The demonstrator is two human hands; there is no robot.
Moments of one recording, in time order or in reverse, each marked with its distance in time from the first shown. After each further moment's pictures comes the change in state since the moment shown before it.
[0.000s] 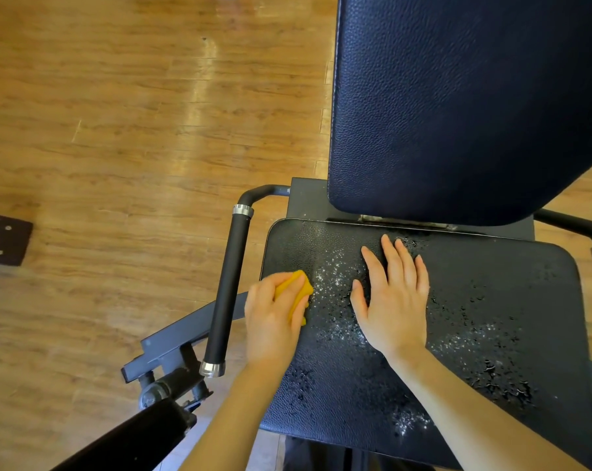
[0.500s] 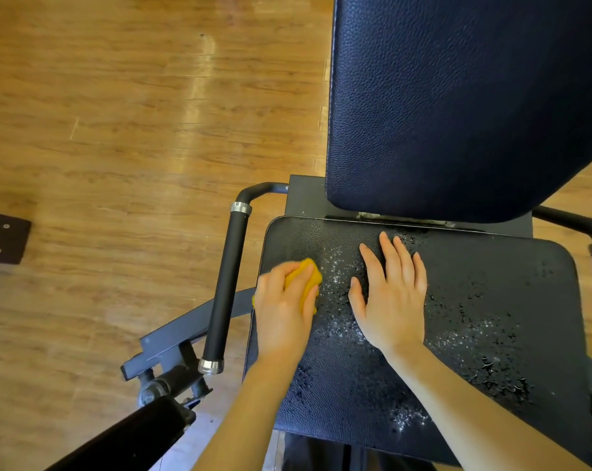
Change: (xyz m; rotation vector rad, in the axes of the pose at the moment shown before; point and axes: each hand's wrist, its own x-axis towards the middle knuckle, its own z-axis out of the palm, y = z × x) left_hand 0.018 0.011 0.015 -0.052 0.011 -0.051; right_hand 0.000 0.000 0.000 -0.005 0.004 -0.009
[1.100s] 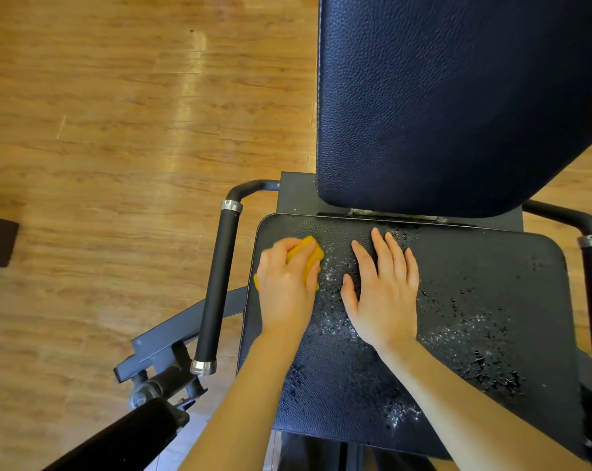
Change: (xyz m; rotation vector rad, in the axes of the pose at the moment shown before) left_hand 0.032 0.013 0.010 -0.025 0.011 0.027; right_hand 0.000 0.000 0.001 0.007 -0.004 0.004
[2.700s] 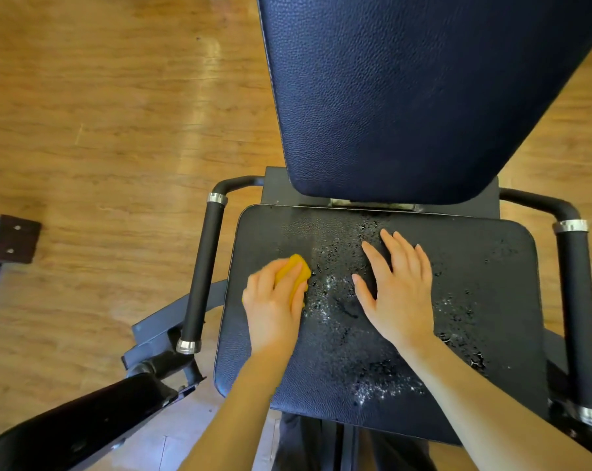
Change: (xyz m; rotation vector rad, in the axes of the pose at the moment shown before) left_hand -0.054 0.021 0.004 0.072 0.038 0.037; right_hand -0.019 0.066 -0.016 0.065 -0.016 -0.064
